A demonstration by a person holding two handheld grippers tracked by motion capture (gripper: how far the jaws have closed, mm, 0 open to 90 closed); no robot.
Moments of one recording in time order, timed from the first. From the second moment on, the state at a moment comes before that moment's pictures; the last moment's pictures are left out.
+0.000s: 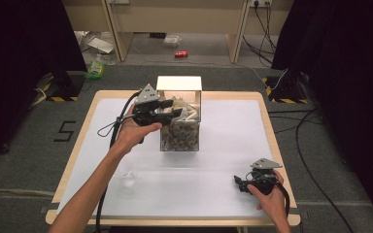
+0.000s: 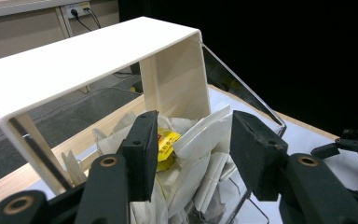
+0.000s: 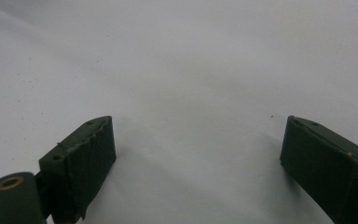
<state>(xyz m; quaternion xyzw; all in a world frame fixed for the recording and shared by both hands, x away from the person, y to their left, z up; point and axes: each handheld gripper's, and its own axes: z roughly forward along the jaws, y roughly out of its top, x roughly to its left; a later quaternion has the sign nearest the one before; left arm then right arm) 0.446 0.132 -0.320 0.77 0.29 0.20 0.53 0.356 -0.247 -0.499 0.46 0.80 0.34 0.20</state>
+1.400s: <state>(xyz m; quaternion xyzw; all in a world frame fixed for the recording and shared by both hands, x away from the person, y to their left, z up) 0.438 0.137 -0.311 0.77 0.27 0.21 0.54 0.356 -0.247 -0.499 0.46 0.80 0.34 0.20</state>
